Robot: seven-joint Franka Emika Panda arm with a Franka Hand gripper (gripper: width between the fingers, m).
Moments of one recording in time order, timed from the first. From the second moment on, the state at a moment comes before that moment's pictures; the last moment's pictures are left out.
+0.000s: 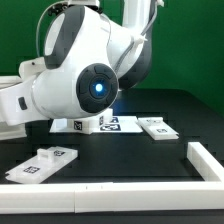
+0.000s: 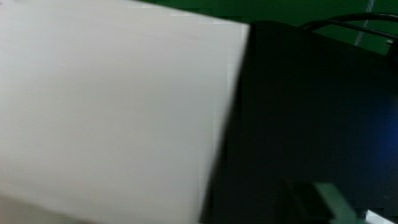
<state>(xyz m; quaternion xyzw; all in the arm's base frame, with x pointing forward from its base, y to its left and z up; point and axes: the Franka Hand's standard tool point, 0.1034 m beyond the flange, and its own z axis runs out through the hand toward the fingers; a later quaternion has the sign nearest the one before) 0.359 -0.171 0.061 0.75 0.27 -0.60 0.12</state>
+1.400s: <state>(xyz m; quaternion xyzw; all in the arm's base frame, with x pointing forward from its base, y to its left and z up) 0.381 -0.120 0.141 0.82 0.32 -0.47 0.05</state>
